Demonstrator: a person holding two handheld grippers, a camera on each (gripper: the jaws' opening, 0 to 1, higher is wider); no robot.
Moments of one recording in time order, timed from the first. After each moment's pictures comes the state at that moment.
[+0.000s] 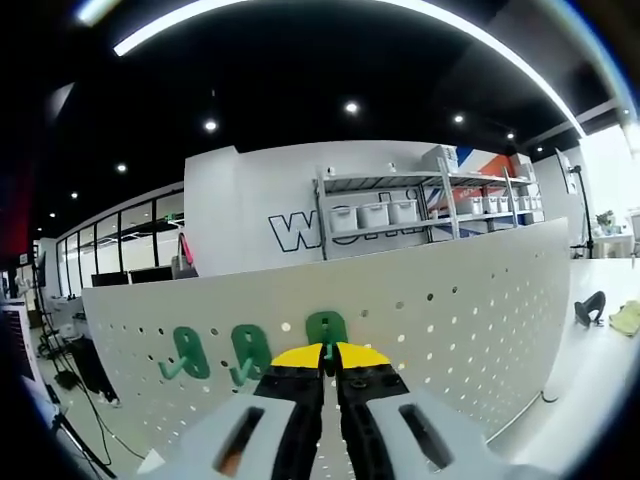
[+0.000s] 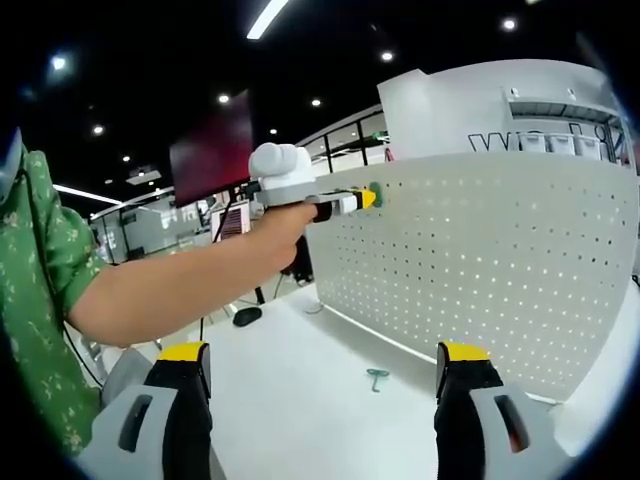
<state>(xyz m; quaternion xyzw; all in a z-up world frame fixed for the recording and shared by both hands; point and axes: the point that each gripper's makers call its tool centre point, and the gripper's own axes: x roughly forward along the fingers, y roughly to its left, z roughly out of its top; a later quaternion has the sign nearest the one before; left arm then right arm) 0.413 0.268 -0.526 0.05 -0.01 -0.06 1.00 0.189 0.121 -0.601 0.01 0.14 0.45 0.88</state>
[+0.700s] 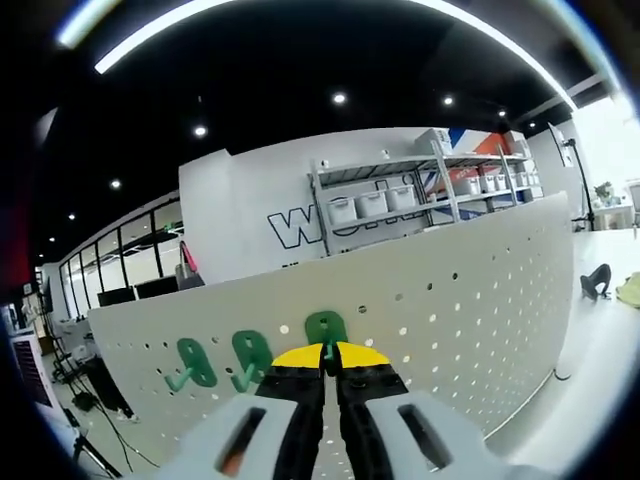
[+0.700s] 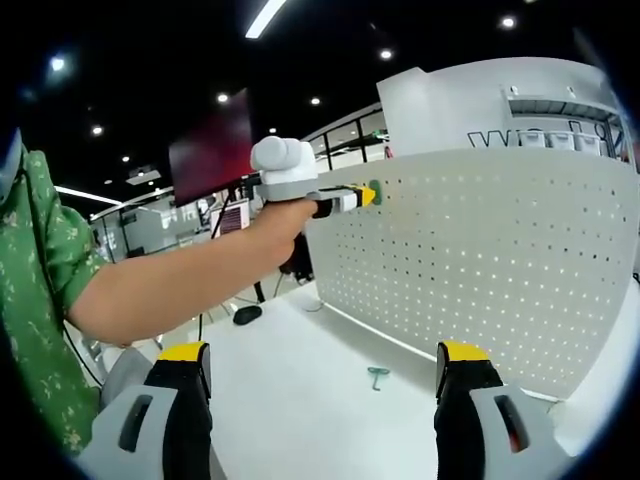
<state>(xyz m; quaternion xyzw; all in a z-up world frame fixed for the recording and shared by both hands) 0.415 0.264 -0.527 0.12 0.00 -0.05 0.99 0.190 0.121 -0.605 0.01 0.15 0.45 0.88</state>
